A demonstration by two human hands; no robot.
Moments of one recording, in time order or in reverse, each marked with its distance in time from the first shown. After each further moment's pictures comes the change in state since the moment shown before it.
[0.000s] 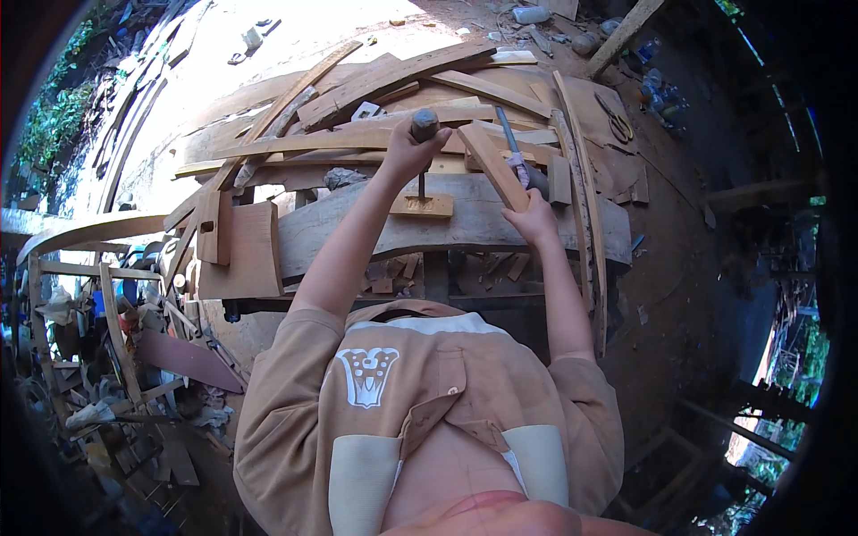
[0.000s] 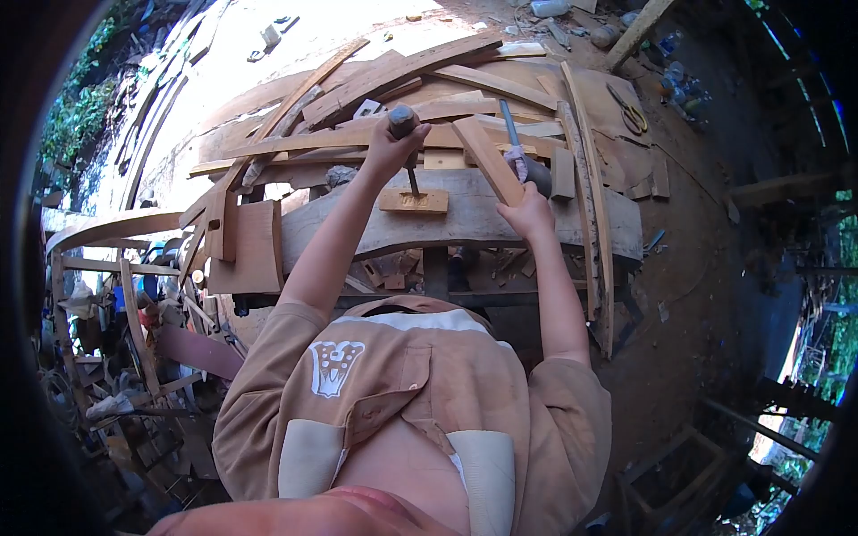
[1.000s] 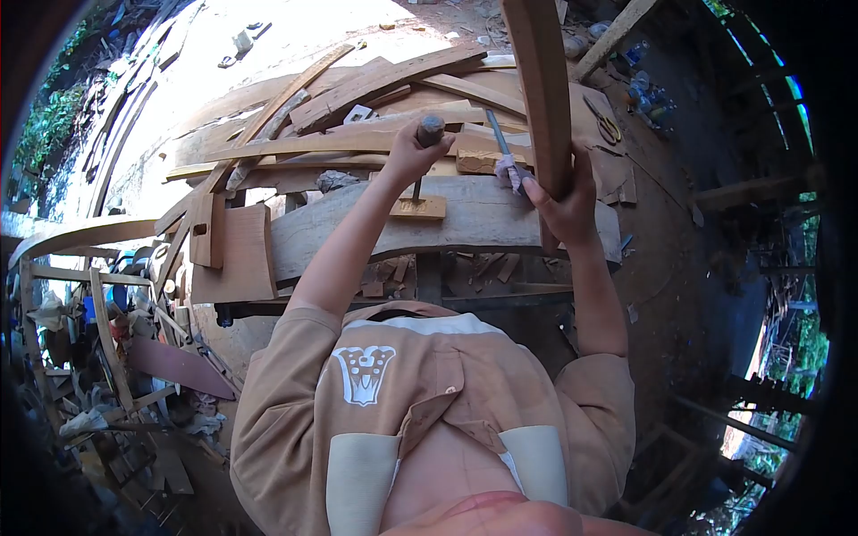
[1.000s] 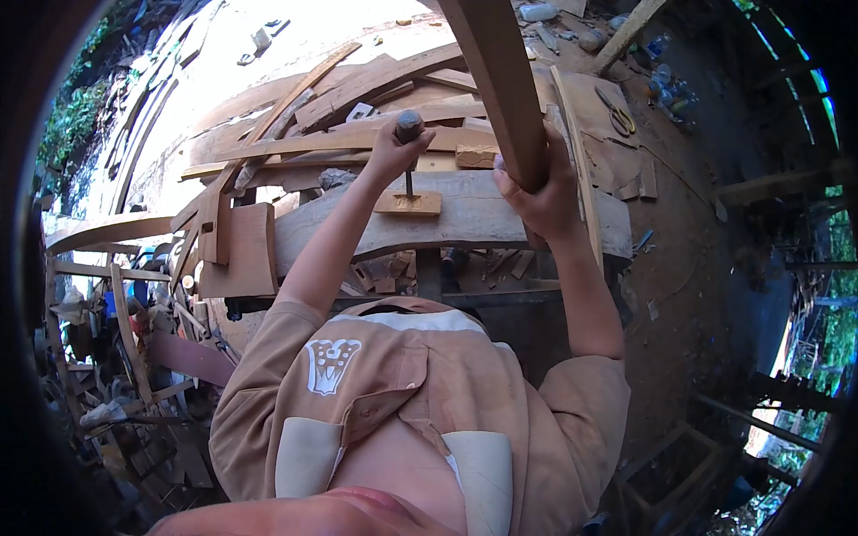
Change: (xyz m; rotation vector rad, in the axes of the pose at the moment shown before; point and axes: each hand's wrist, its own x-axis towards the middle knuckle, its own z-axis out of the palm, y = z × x) left_hand 0.002 -0.008 0.010 0.001 -0.011 0.032; right_hand -0.064 -0.088 -0.122 0.438 0.295 -0.615
